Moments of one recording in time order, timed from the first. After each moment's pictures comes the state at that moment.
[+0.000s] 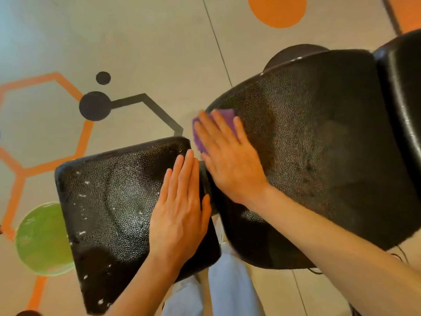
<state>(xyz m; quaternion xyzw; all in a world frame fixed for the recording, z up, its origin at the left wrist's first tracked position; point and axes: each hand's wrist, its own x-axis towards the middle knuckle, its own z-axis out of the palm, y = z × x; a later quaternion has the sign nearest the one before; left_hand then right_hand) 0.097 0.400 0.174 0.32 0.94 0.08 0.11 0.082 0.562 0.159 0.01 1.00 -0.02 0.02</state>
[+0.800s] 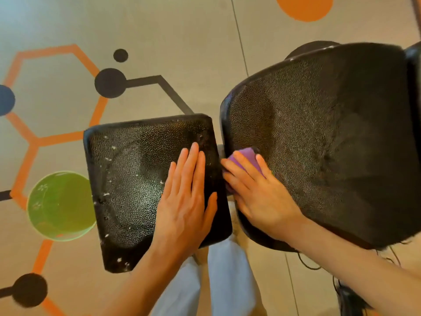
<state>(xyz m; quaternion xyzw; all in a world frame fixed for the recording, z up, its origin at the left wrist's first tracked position) 0.118 0.367 0.183 0.30 0.94 0.12 0.10 0.167 0.552 0.161 -0.12 0.99 -0.03 0.10</state>
